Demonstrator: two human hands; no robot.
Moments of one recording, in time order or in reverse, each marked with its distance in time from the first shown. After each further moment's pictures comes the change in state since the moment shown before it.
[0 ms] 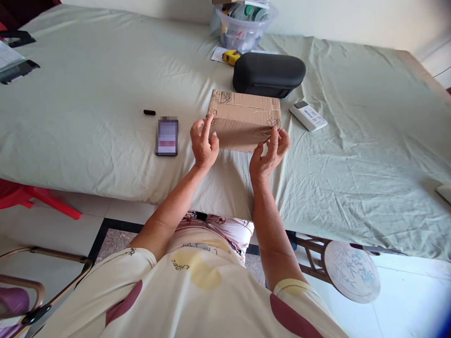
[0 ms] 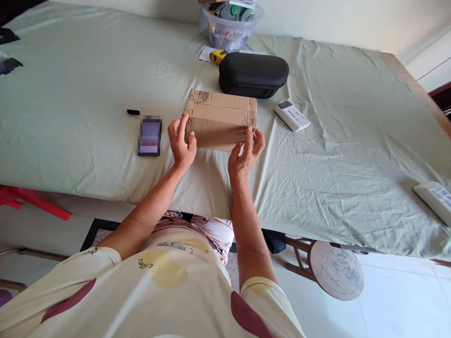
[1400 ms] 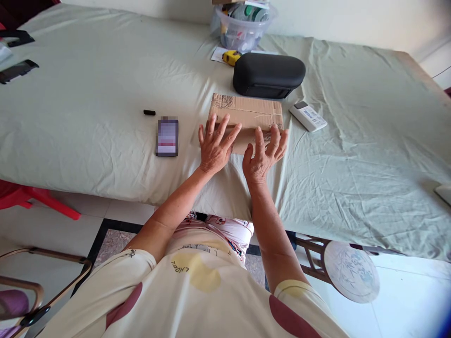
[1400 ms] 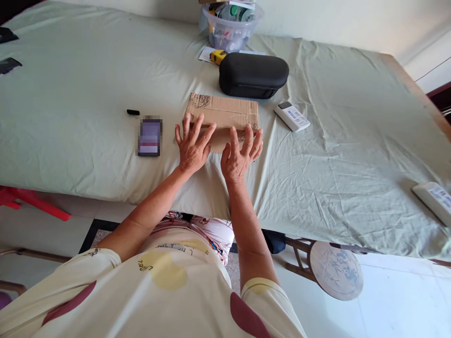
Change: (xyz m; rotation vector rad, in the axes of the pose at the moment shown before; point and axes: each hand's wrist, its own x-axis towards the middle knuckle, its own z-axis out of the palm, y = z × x) left_hand -0.011 0.041 -0.004 0.293 -0.281 0.214; right_hand -0.008 -0.028 -0.008 -0.208 0.007 -0.135
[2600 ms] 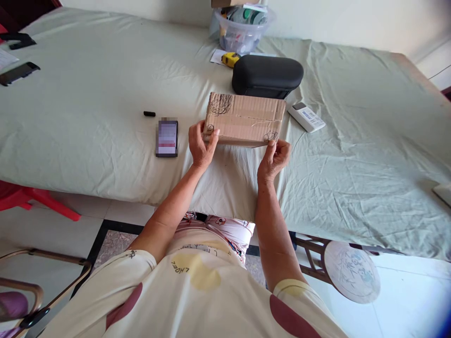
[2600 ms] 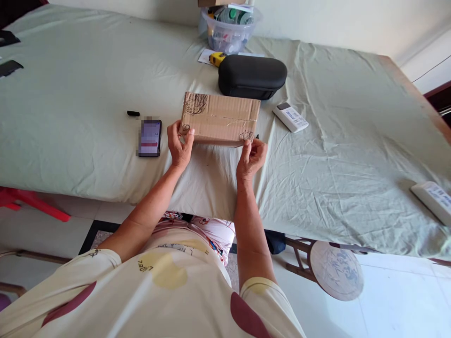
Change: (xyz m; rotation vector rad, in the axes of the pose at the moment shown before) left_hand 0.009 -0.042 0.007 -0.446 0.406 -0.290; right_hand 0.008 0.041 0.018 0.636 0.284 0.331
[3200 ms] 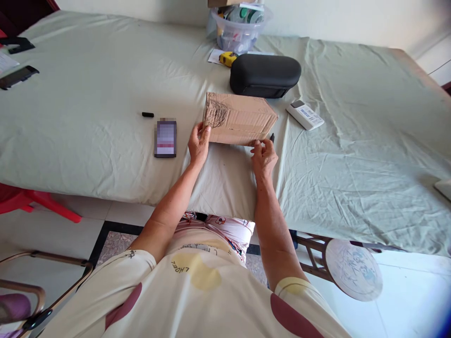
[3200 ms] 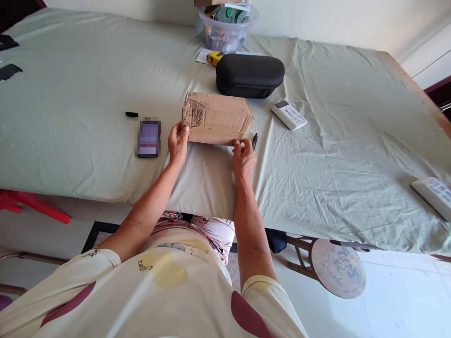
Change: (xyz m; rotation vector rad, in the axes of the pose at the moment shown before) left_hand 0.003 -0.018 0.008 -0.263 -0.145 -0.387; right_hand 0.000 0.015 0.004 -0.091 -0.324 0.178
